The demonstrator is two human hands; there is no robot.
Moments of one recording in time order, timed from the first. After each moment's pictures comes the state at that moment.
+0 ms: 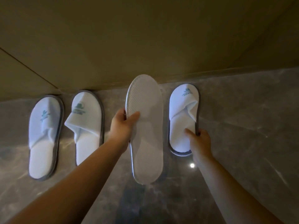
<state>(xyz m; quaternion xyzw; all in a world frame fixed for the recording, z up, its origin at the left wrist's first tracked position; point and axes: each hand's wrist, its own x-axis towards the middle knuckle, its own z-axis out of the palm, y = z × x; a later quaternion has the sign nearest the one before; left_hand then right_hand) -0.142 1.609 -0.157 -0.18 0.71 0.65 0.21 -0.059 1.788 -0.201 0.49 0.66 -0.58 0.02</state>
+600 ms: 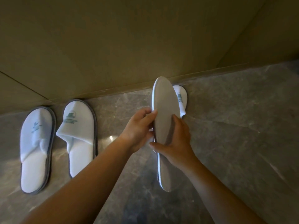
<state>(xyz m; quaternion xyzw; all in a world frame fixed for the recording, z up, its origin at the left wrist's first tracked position) -0.135 1.660 -0.144 -0.05 0.58 0.71 0.39 -0.052 1.756 -0.159 0.25 0.84 -0.47 0.05</state>
